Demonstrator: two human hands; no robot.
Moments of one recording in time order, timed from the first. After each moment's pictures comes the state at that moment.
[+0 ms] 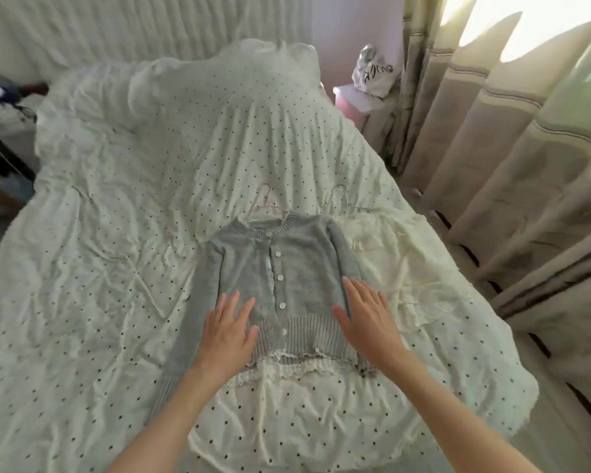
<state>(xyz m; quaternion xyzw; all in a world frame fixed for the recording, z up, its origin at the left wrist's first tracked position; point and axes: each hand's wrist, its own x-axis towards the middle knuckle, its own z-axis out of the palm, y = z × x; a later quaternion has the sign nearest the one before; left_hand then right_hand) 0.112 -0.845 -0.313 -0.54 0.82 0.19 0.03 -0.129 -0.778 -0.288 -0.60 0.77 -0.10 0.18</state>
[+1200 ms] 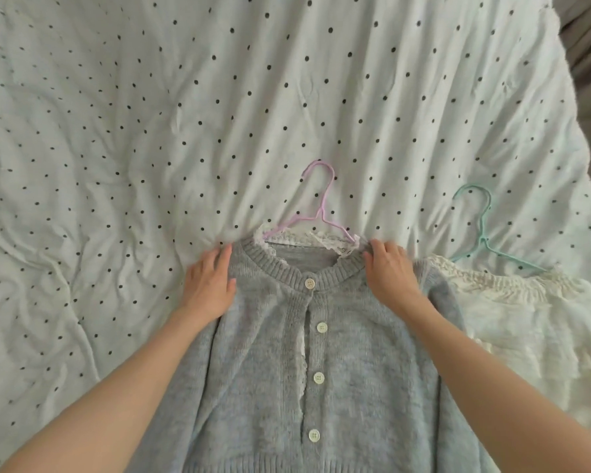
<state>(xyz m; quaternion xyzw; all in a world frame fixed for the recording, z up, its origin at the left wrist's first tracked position) 0.107 -1.245 -0.548 -0.64 0.72 0.24 0.13 -0.189 -1.221 -0.540 -0.59 0.76 0.02 0.25</state>
